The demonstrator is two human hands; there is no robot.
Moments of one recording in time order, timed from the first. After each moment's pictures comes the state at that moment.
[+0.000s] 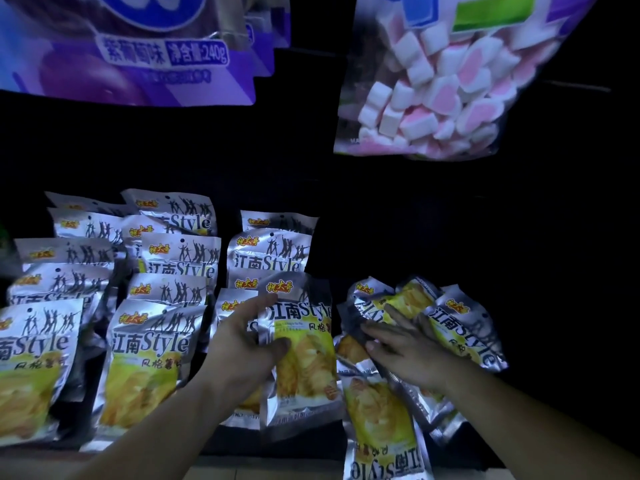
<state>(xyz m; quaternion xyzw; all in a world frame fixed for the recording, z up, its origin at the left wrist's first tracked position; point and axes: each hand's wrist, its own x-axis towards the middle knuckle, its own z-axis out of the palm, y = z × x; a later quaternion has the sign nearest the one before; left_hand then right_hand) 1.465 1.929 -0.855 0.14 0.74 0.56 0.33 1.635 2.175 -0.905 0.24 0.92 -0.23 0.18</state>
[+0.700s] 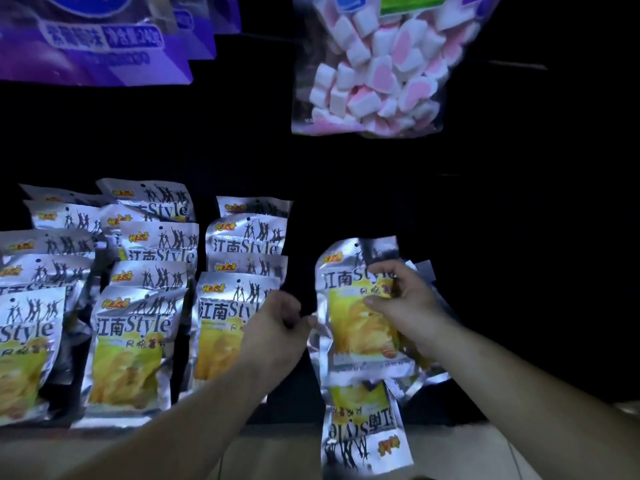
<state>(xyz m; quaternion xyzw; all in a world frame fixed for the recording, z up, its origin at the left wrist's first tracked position) 1.519 1.975 -0.875 0.20 0.82 0.47 0.27 1.650 2.152 -0.835 0.41 0.72 -0.55 -0.13</state>
